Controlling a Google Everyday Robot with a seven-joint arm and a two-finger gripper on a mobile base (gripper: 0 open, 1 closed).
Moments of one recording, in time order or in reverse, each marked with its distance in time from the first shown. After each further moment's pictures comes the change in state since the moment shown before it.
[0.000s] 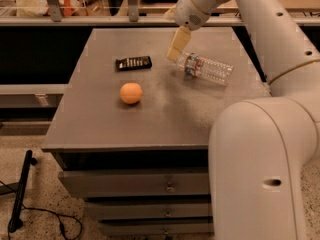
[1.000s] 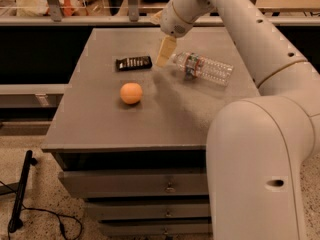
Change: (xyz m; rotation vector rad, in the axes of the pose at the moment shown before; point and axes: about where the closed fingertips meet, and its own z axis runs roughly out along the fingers) arm -0.015 -0.012 0.047 0.038 -0.007 -0.115
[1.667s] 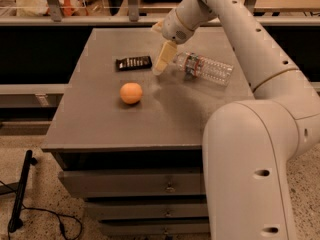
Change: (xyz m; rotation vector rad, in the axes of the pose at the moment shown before) arm 0.010 0.011 0.016 -0.074 -0.075 0.092
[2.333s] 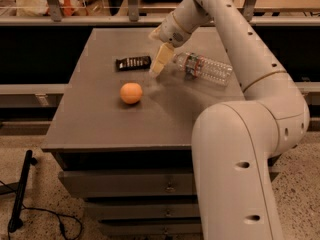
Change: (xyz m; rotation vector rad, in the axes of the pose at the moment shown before) arm -0.001 0.010 0.014 -0.087 -0.024 0.081
